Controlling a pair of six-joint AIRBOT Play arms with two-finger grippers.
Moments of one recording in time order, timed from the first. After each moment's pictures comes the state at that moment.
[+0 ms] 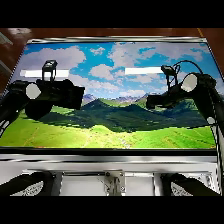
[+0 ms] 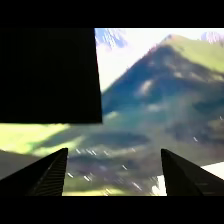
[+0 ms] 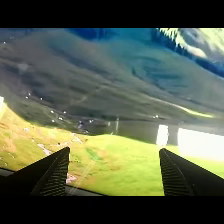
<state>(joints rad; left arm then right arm) -0.23 -1.24 1.15 1.51 -0.88 -1.60 0.15 -1.24 1.22 -1.34 1.27 1.54</state>
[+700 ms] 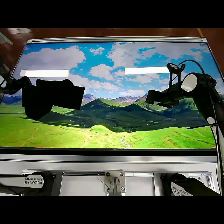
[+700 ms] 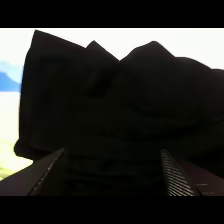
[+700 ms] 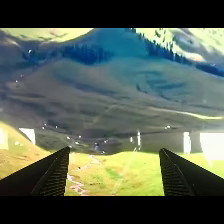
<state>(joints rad) 0.28 -1.58 1.41 1.62 -0.77 -1.68 0.15 -1.24 1.22 -1.34 1.20 1.73</state>
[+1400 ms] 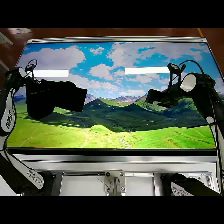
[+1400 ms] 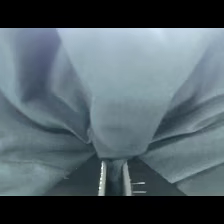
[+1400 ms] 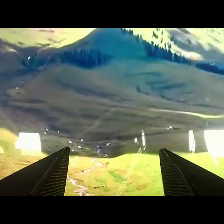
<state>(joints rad) 0.21 -1.98 1.83 1.49 -1.14 -1.53 0.15 -1.25 1.22 -1.34 1.19 1.76</state>
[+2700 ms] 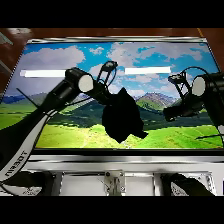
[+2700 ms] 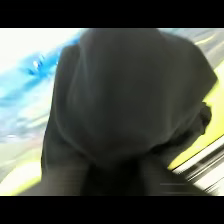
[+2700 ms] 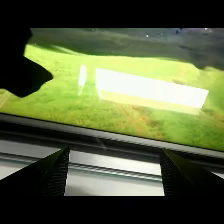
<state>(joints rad) -0.69 -1.63 1.68 1.31 -1.15 -1.74 0.14 -1.13 1.22 -1.64 1.58 1.43</state>
